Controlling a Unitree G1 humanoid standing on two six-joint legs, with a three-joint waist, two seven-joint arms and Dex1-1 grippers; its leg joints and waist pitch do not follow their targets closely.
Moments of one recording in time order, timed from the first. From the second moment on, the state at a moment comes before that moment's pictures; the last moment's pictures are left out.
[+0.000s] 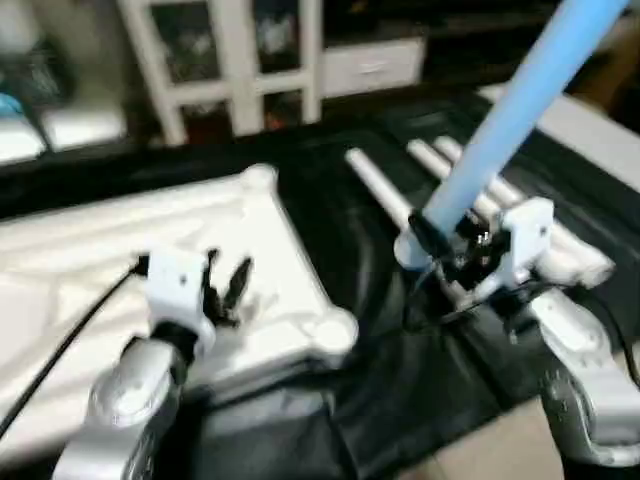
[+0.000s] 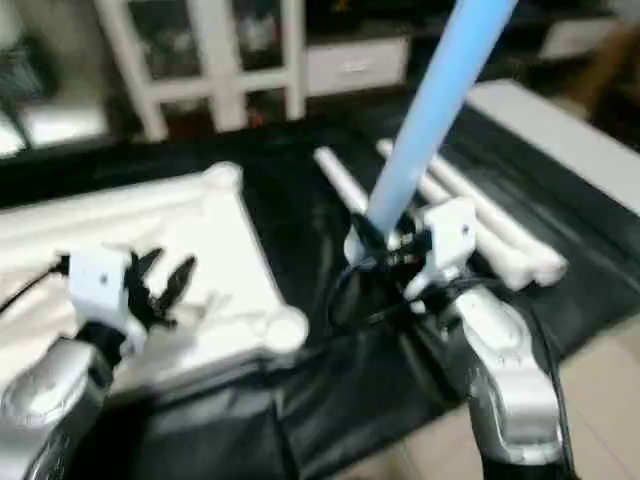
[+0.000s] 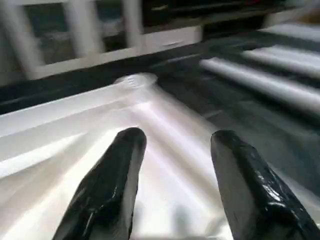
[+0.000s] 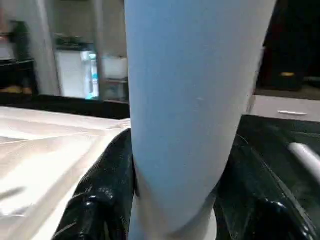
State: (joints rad) left arm 0.08 0.21 0.00 -0.57 -0.13 0.58 -0.12; right arm -0.14 -0.26 -0.05 -0.28 0.33 0.32 0.45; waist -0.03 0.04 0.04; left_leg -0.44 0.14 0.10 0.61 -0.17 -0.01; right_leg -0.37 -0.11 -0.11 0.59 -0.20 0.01
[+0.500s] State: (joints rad) left arm 0.07 0.20 -0.04 -0.57 -0.06 0.53 -0.09; right arm -0.08 -0.28 -0.04 -0.29 0.33 0.32 0.47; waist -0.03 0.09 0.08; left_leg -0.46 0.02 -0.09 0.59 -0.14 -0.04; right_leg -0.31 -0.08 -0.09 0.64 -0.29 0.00
